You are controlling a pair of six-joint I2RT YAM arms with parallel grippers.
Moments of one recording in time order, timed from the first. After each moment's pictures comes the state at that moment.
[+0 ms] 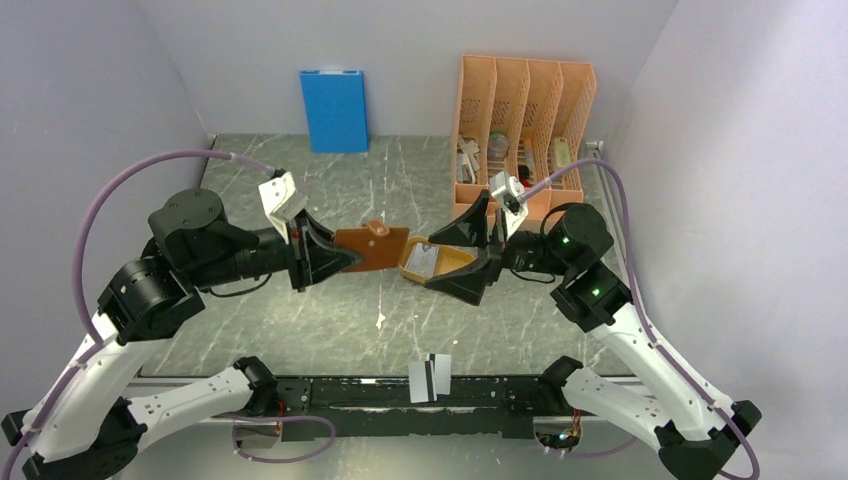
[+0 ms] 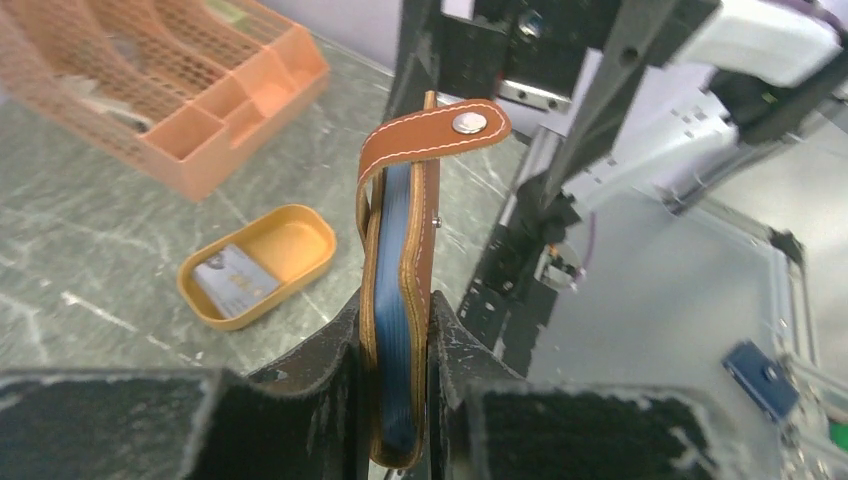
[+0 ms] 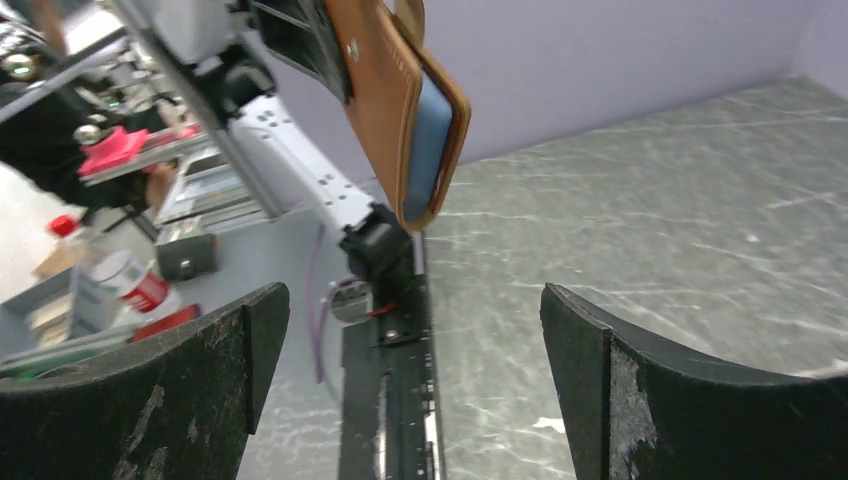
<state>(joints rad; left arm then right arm) -0.80 0.87 1.43 -0.71 0.35 -0.20 0.66 0.85 0.96 0.02 -0.78 0.32</state>
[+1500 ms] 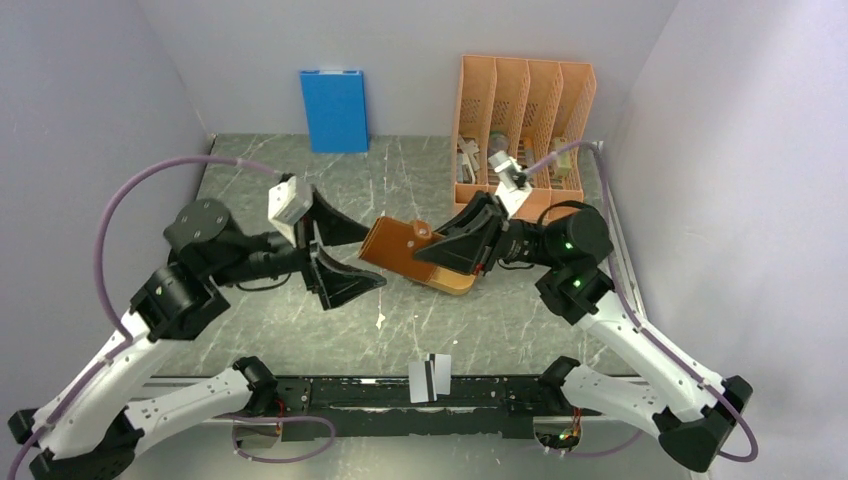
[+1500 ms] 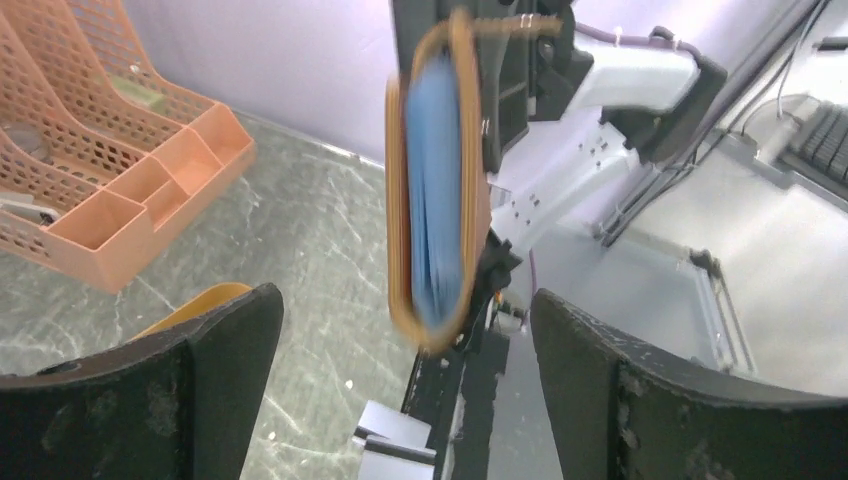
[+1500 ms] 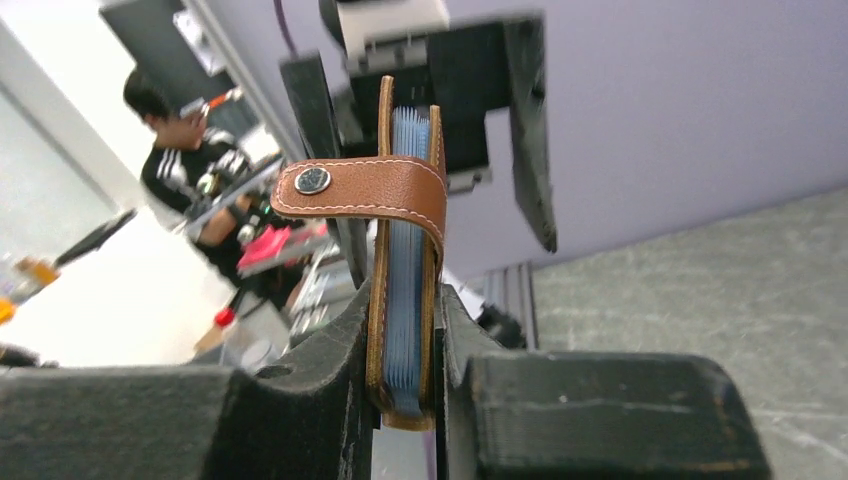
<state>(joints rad) -0.80 0.87 1.29 -0.42 0.58 -0.25 0.74 0.95 0.99 0.39 -0.83 0.74</state>
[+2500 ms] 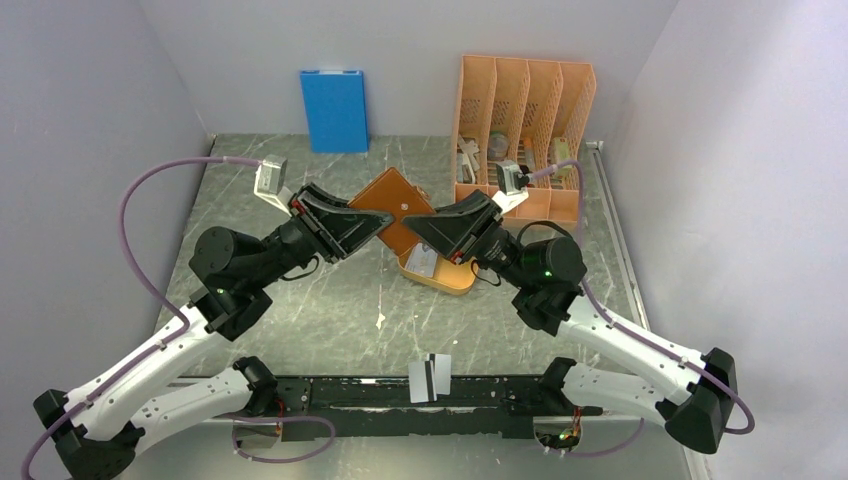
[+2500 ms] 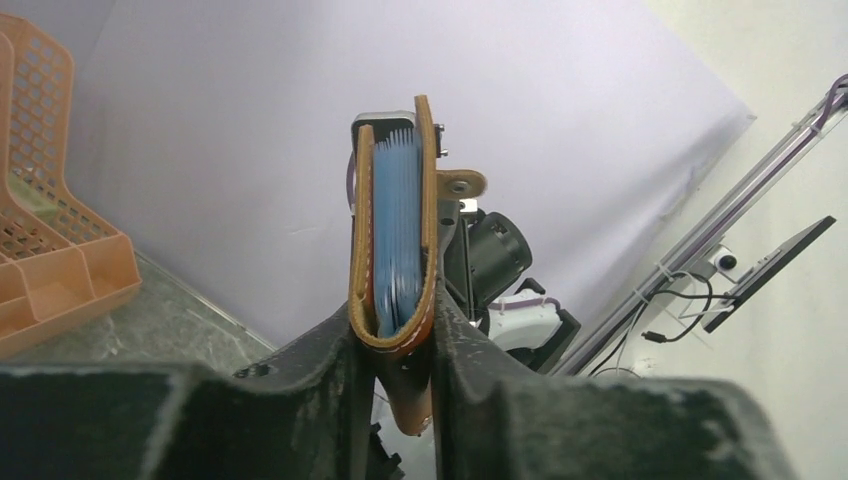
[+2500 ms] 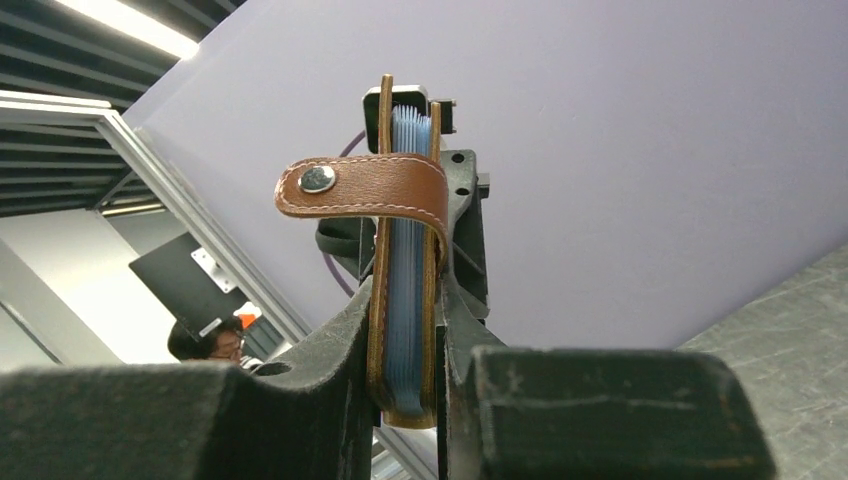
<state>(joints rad) -0.80 0.82 0.89 0.42 0.30 -0.87 0.90 0.98 0.80 0.76 -0.24 0.96</state>
